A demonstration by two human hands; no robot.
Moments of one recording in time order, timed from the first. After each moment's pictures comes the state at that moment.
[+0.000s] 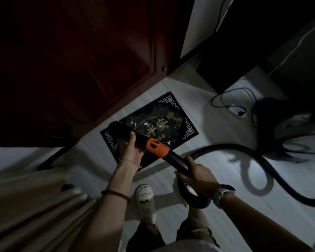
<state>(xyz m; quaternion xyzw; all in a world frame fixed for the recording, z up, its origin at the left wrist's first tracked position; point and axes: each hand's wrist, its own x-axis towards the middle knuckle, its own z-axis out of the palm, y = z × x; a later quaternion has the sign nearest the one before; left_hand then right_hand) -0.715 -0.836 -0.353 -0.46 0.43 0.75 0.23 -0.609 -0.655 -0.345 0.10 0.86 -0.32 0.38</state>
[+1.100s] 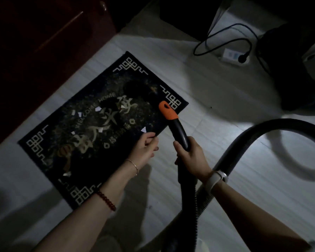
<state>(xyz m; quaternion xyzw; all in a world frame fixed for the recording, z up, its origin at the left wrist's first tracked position) -0.634 -0.734 -0.749 -0.03 0.73 0.53 0.43 -0.543 -0.603 -0.756 0.35 0.74 -0.57 0.08</state>
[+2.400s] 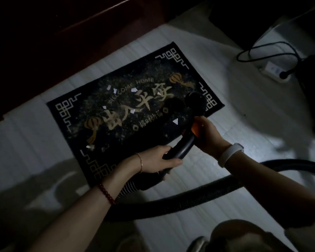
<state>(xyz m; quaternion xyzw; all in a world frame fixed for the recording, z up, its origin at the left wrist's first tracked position) -0.629 -0.851 -0.767 0.17 0.67 0.45 0.57 -0.619 -0.668 -0.780 0.44 0.47 -0.76 0.09</state>
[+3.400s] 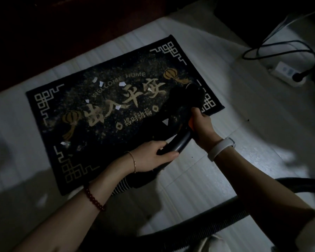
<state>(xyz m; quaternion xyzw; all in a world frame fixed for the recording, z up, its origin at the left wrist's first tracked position) -0.624 -0.792 -0.810 0.18 0.76 0.44 0.44 -0.652 -0.617 -0.841 0.42 0.59 -0.69 0.06</state>
